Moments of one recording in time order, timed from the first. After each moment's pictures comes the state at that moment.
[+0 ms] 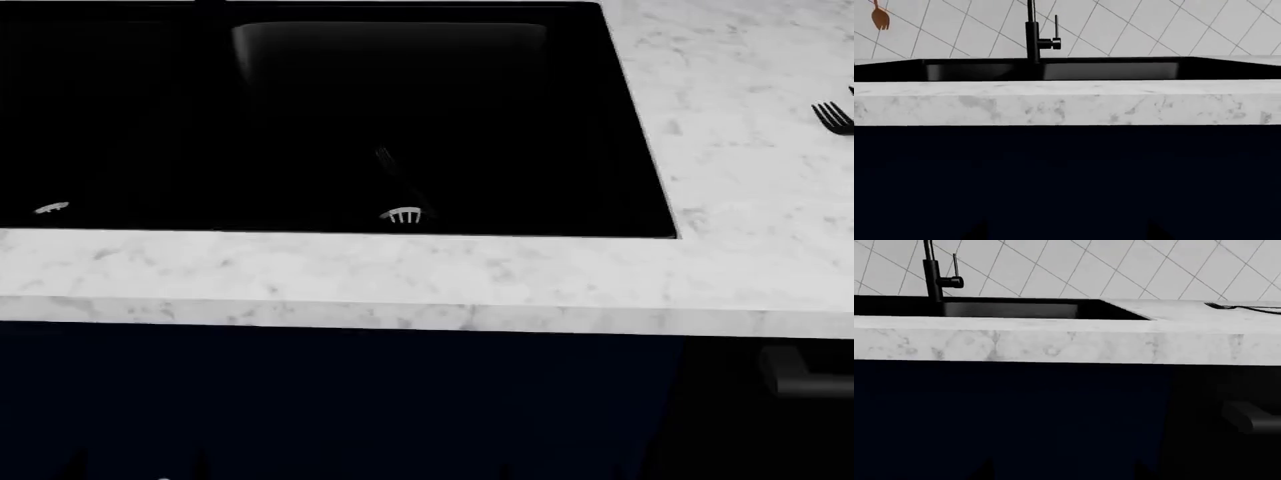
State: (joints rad) left arm 0.00 -0.07 0.09 -0.01 -0.06 0.04 -0.10; right arm 0.02 0.07 -0.08 0.09 0.05 -0.11 0.08
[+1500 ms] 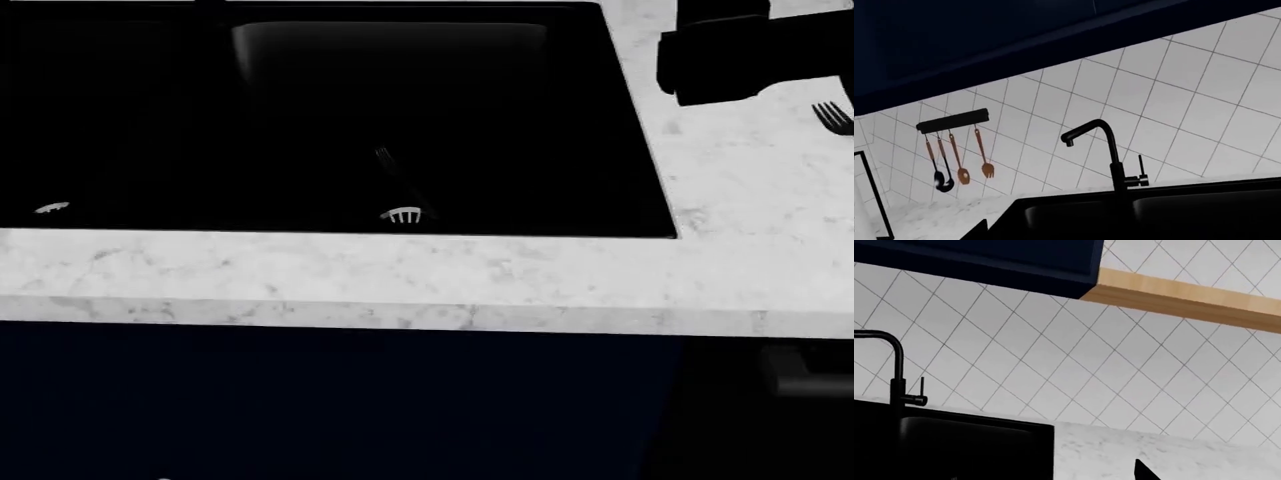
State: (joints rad) left arm -1.20 -0.06 0.07 0.29 0.64 -1.28 0.41; right arm 1.30 0.64 -0.01 -0.39 1.11 1.43 0.55
